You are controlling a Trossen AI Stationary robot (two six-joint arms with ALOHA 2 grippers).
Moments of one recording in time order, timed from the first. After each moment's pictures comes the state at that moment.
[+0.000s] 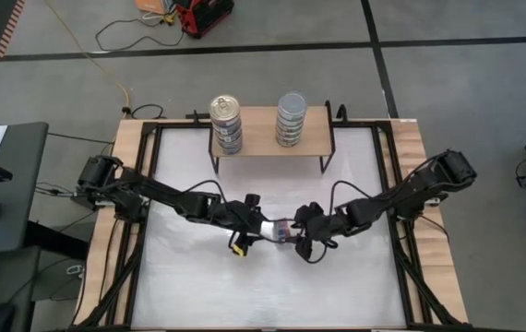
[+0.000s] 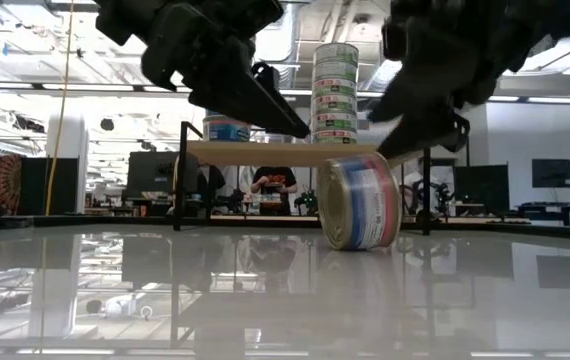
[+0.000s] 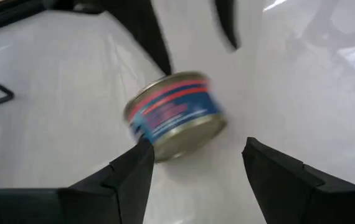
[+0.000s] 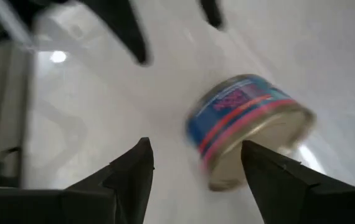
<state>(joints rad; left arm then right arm) -0.20 1.65 0.99 0.08 -0.11 0.21 0.36 1.51 0.78 0.03 0.26 0.72</state>
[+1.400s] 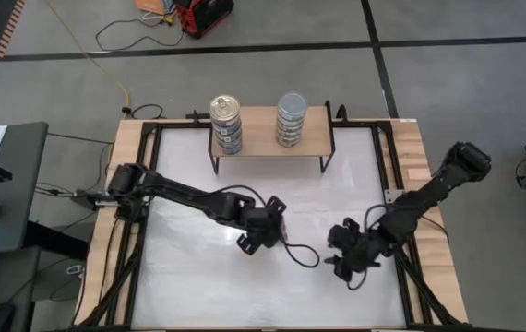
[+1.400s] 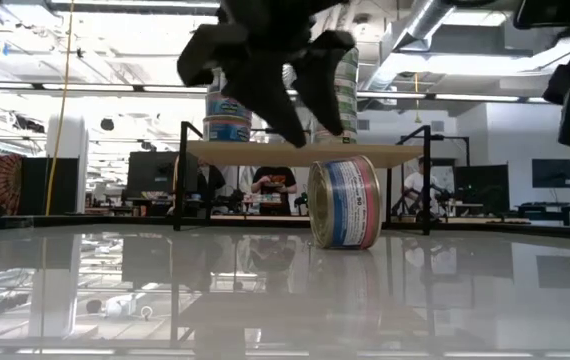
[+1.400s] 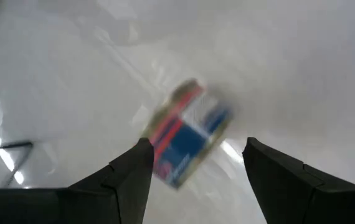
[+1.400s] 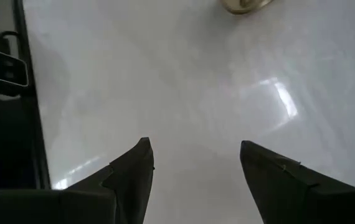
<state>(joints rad) -0.22 1.94 1.62 -0.68 -0.18 0.67 0.70 1.28 0.79 -0.51 0.34 1.02</state>
